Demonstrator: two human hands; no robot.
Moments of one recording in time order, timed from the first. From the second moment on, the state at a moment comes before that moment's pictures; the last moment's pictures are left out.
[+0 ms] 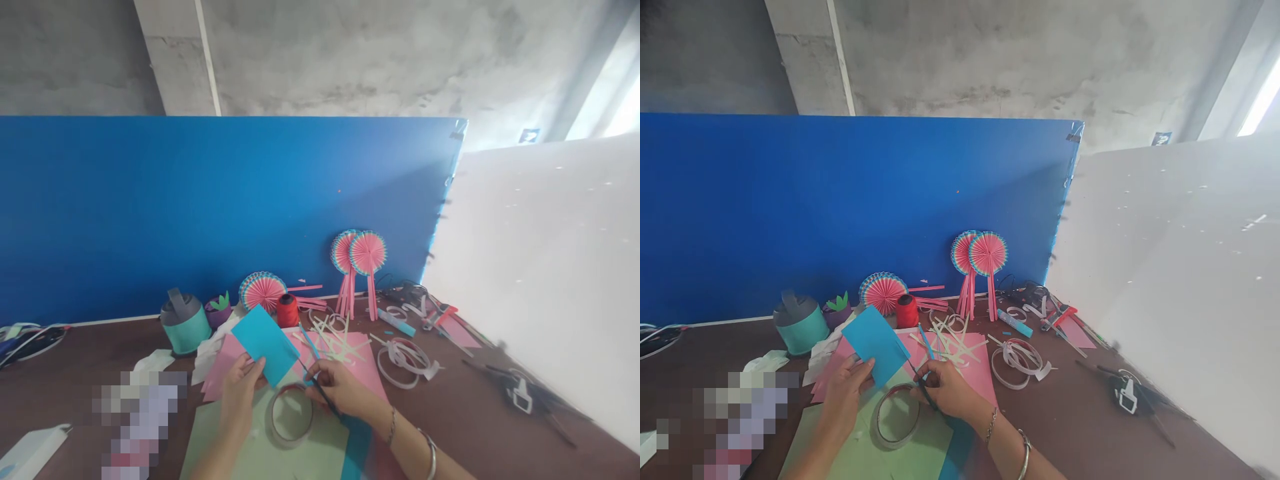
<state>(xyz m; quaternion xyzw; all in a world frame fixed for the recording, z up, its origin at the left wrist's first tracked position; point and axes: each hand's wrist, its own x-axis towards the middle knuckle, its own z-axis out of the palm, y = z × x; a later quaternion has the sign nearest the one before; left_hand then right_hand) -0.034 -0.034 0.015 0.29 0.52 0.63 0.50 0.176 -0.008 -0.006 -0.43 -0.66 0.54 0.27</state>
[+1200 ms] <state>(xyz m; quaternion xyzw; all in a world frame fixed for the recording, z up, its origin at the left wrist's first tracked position) -0.032 -0.036 0.015 0.36 0.50 0.58 0.54 0.175 -0.006 -0.007 -0.43 -0.67 0.53 0.29</state>
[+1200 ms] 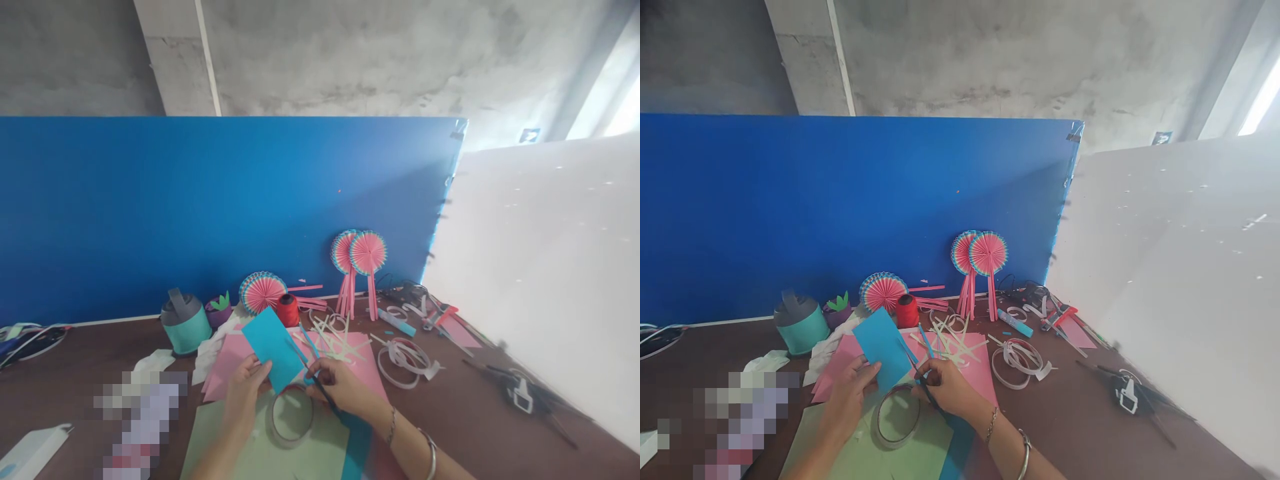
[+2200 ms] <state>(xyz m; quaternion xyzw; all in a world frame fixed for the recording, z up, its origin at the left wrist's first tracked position) -0.029 -0.036 0.008 0.36 0.45 0.57 0.59 0.174 -0.007 -0.006 -0.43 -0.66 0.52 0.31</state>
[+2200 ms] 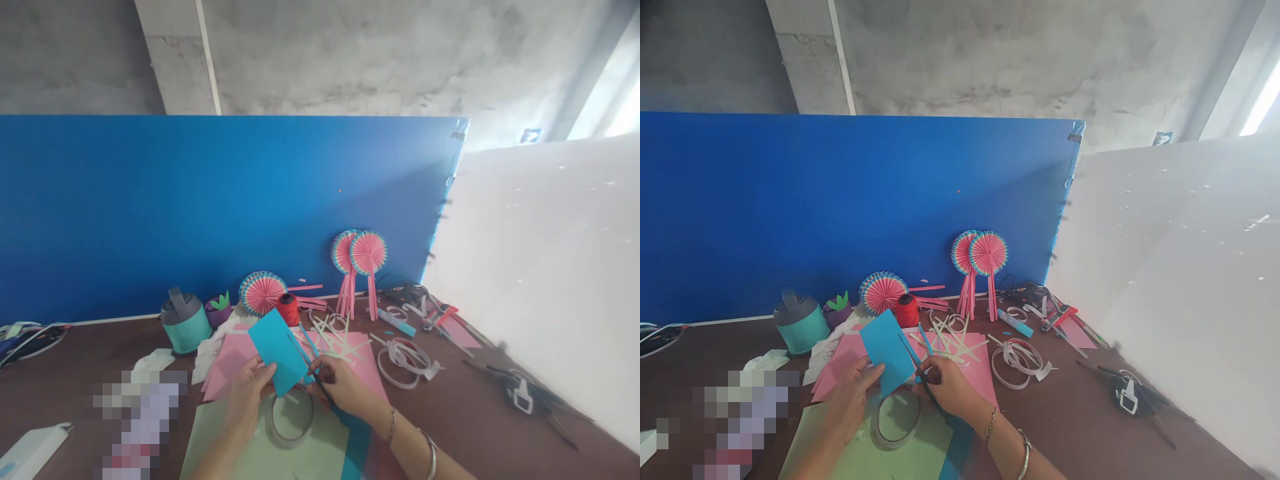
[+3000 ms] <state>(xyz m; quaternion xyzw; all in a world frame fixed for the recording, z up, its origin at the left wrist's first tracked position) -0.020 -0.043 0.014 0.37 0.46 0.51 0.63 0.174 -0.009 -0.003 -0.44 -0.66 0.52 0.32</state>
